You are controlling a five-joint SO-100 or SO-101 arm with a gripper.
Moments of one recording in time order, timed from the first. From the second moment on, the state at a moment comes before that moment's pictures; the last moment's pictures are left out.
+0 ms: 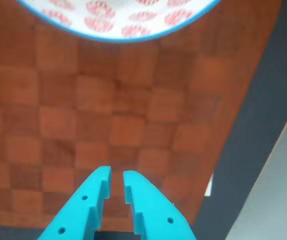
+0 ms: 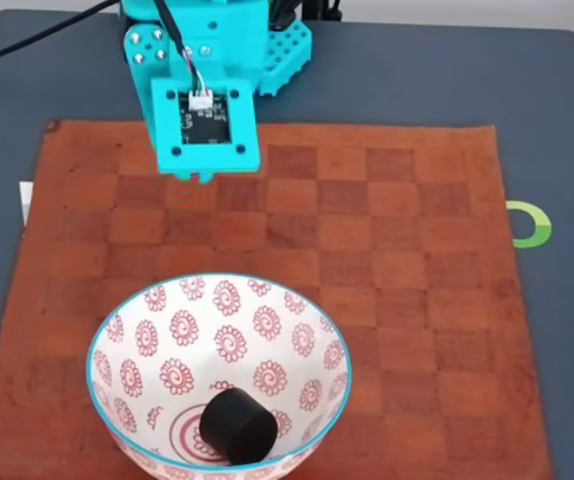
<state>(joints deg) 1.1 106.7 107.9 80.0 79.1</state>
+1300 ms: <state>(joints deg) -8.1 176.0 161.0 73.5 94.1</state>
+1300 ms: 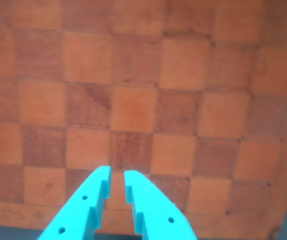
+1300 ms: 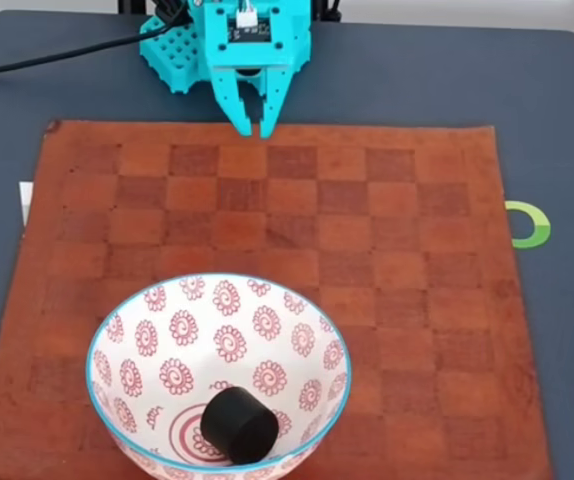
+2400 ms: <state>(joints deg) -7.9 194.3 174.2 73.5 94.7</state>
